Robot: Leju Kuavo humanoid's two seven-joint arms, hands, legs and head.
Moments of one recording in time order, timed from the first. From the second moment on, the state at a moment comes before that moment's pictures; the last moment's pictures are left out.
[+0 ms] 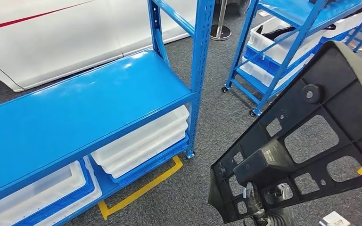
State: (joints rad) left arm -0.04 -0.22 1.40 -0.35 -1.42 0.04 -0.53; right arm 0.49 -0.02 0.31 -1.97 -0.14 -0.15 -0.50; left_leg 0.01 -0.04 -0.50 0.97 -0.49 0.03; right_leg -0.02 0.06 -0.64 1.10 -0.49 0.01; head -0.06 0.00
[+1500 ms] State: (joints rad) left arm -0.05 -0.23 1.40 -0.36 -1.42 0.04 -0.52; right arm 0.53 0.00 0.28 -1.98 -0.13 -0.13 -0.46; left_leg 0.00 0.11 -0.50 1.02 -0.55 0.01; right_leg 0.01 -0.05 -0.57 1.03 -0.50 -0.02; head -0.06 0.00
